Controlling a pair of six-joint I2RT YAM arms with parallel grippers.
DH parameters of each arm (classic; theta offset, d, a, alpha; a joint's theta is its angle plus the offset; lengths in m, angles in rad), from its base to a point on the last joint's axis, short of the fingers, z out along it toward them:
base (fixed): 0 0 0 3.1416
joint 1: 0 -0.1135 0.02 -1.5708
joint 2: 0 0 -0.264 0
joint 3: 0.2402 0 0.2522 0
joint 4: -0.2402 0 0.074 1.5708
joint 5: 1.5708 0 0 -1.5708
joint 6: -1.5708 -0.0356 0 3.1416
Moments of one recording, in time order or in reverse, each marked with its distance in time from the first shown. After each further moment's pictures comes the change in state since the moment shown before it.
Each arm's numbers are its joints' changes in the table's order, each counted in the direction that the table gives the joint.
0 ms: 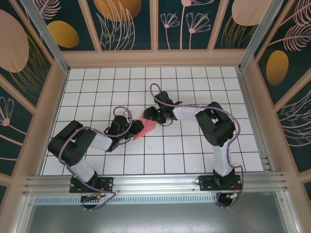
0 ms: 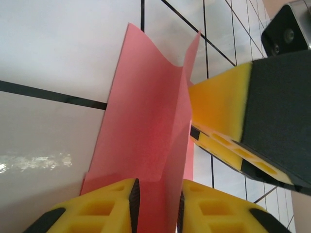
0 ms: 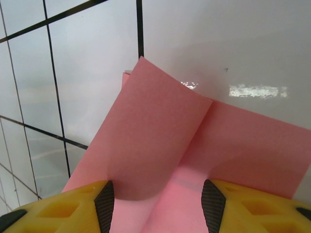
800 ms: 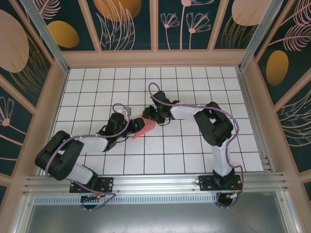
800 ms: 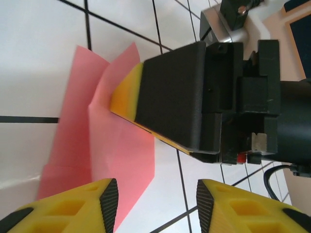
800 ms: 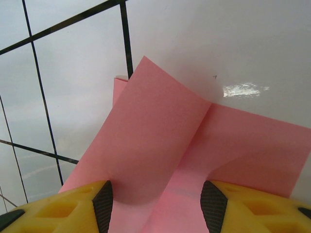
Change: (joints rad) left arm 0.000 0.165 0.036 -0.168 0.052 -0.127; right arm -0.021 -0.018 0.050 -0.063 0.079 -0.061
